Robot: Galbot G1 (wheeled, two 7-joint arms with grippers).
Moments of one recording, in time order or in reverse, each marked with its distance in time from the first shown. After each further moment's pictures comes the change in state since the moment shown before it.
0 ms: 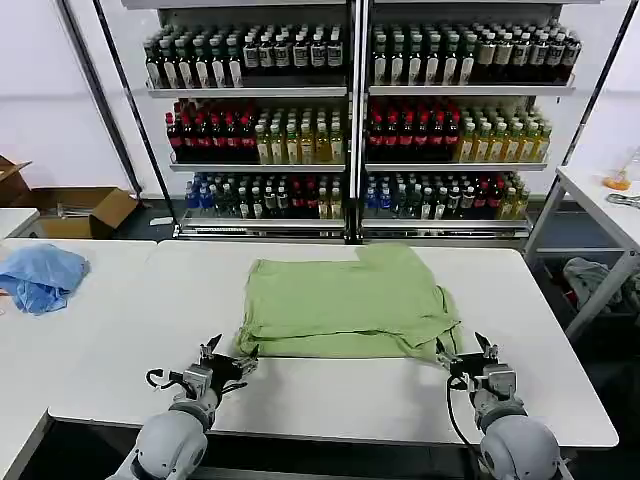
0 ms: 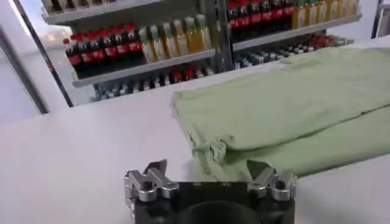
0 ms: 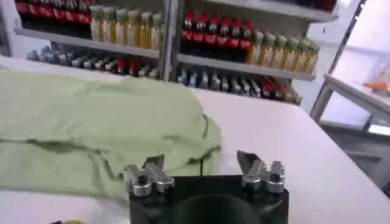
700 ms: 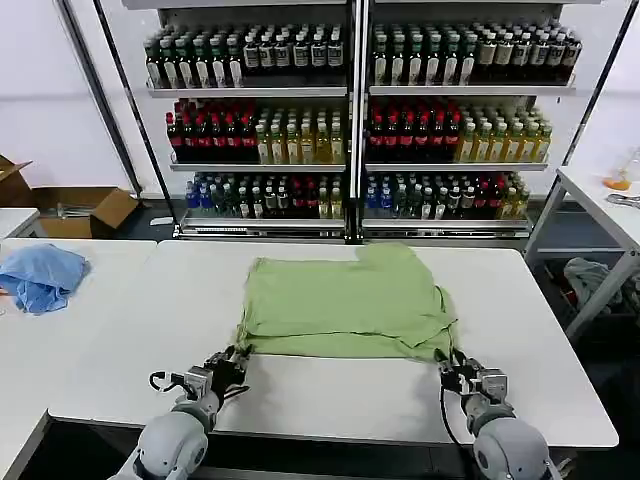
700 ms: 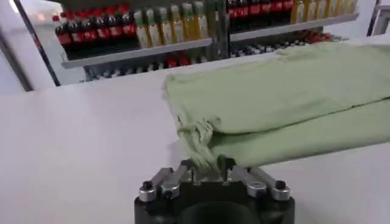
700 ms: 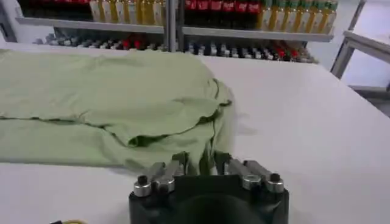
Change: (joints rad) left arm -0.008 0.003 -0.006 0.028 -0.067 -0.009 0.034; right arm 0.039 -0.015 -0.017 -0.050 0.104 -0.006 -0.010
